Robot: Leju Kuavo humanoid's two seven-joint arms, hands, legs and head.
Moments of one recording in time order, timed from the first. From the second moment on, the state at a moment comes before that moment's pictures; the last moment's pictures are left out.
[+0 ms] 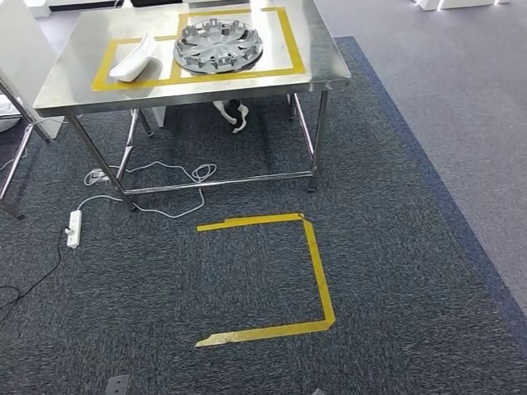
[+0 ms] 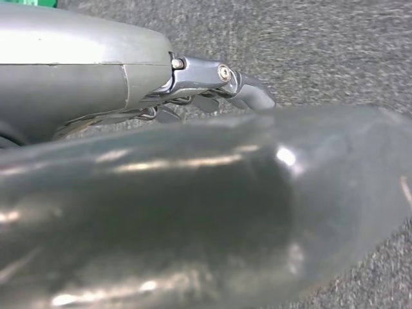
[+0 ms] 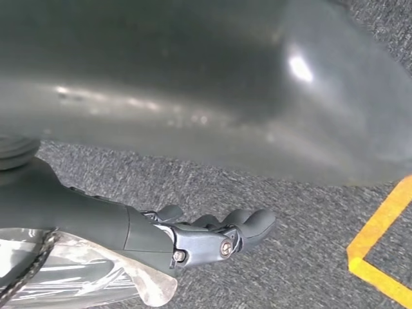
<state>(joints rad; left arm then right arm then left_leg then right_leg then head) -0.09 -0.20 1.32 -0.25 -1.14 0.14 -0.21 -0.06 0.20 -0.37 -0.23 1.27 -0.22 -0.31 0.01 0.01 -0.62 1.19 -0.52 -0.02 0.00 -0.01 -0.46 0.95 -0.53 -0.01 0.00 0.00</state>
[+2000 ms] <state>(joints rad) -0.09 -0.20 1.33 -0.25 -1.14 0.13 -0.20 -0.05 0.20 -0.40 -0.23 1.30 -0.22 -0.30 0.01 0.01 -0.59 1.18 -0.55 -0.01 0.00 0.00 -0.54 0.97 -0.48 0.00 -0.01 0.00</state>
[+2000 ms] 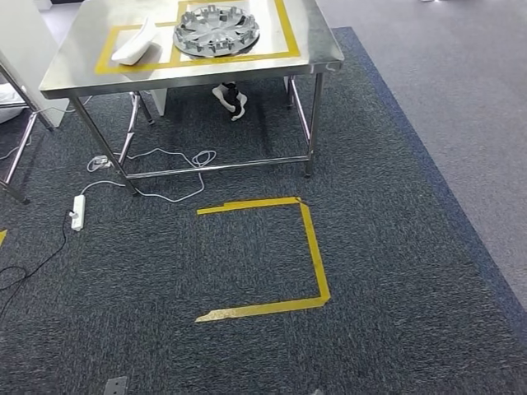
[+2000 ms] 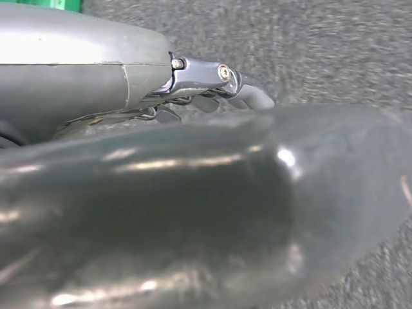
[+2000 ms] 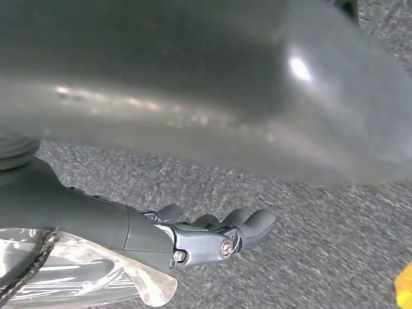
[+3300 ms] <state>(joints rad) -0.10 -0.21 1.34 -0.25 -1.10 0.15 -0.18 -0.05 0.19 -0.57 -0.22 1.23 -0.32 -0.25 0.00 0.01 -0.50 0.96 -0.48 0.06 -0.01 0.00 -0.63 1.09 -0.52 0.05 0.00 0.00</state>
